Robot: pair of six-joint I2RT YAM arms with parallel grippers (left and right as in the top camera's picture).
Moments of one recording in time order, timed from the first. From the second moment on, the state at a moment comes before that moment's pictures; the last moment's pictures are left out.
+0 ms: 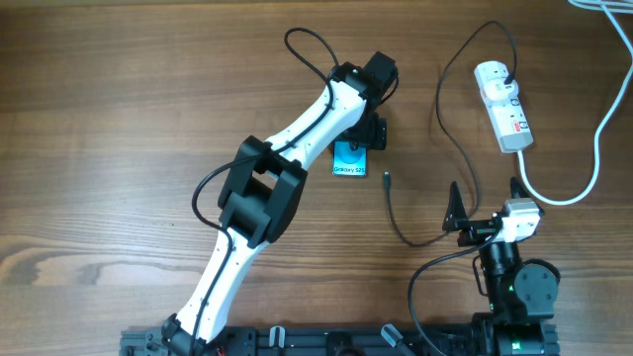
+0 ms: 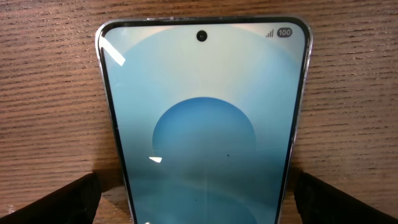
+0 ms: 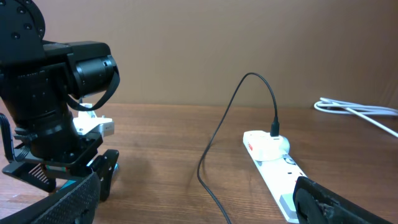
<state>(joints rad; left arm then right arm) -0.64 2.48 2.12 -1.13 -0.04 -0.53 0.01 0.02 0.01 0.00 -0.06 0.00</state>
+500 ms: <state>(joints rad) -0.64 2.48 2.12 -1.13 -0.04 -0.52 0.01 0.02 0.01 0.00 -0.06 0.00</state>
